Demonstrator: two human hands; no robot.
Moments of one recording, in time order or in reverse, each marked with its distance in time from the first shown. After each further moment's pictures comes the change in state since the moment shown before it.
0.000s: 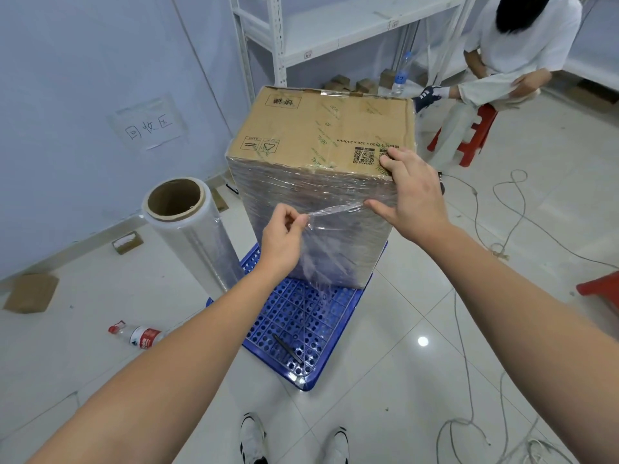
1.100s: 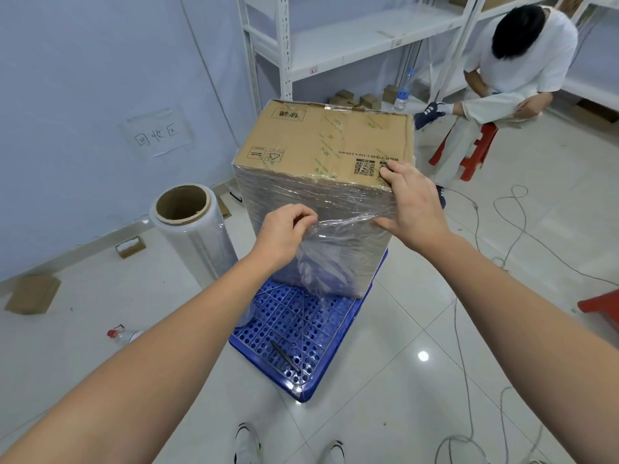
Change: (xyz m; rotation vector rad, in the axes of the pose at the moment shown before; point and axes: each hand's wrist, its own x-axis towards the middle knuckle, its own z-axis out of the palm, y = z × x) left_hand 0.013 0.034 -0.019 0.318 -0.124 0.222; right_hand 0.001 0.004 -0.006 -0.063 -0.086 -0.007
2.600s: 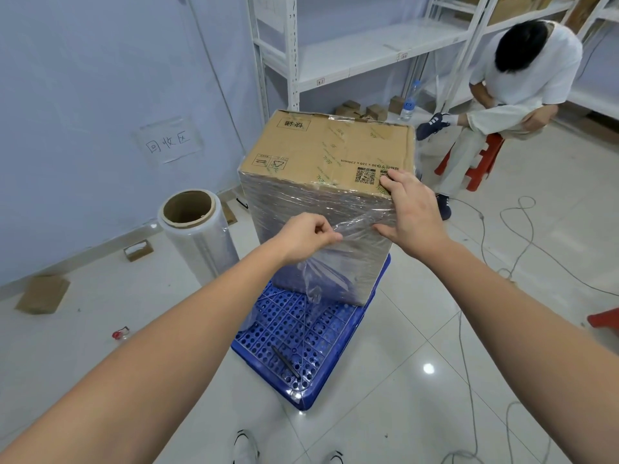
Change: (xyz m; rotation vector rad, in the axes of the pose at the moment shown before) left_hand 0.010 0.033 0.004 0.052 -0.347 -0.135; right_hand 0.001 0.005 0.001 -0.025 -0.003 -0.038
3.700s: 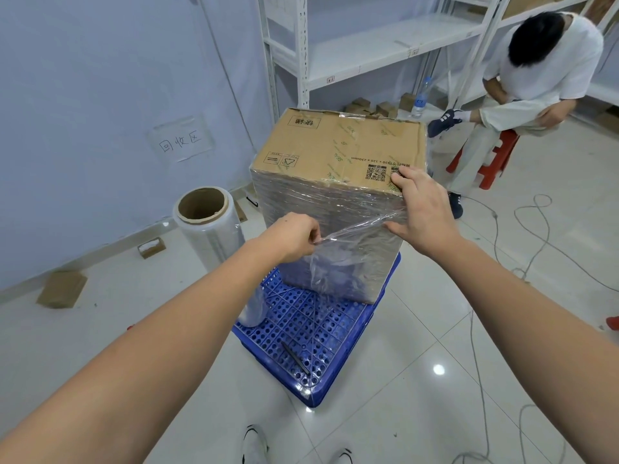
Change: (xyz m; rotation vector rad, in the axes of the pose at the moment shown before) left_hand -0.010 -0.014 -0.025 0.522 -0.074 0.013; right_hand -0.001 -0.003 -0.003 0.026 0.011 0.006
